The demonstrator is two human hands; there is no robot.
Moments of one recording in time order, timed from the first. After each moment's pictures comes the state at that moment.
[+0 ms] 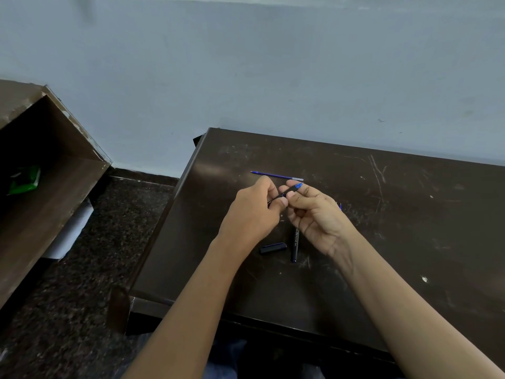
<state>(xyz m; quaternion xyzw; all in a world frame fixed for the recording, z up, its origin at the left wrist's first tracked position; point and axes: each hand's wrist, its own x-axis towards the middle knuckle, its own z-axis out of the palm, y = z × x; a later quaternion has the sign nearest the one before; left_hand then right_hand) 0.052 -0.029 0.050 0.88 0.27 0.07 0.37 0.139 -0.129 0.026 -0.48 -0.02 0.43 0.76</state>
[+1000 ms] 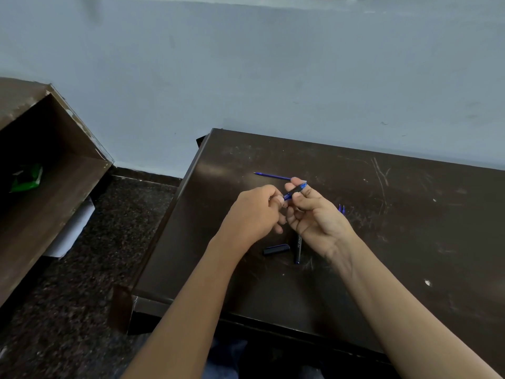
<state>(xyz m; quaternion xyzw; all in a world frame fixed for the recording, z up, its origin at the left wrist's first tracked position) 0.050 -0.026 0.059 0.85 0.28 0.00 0.45 0.134 -0.123 0.026 -0.45 0.03 0.44 0.78</state>
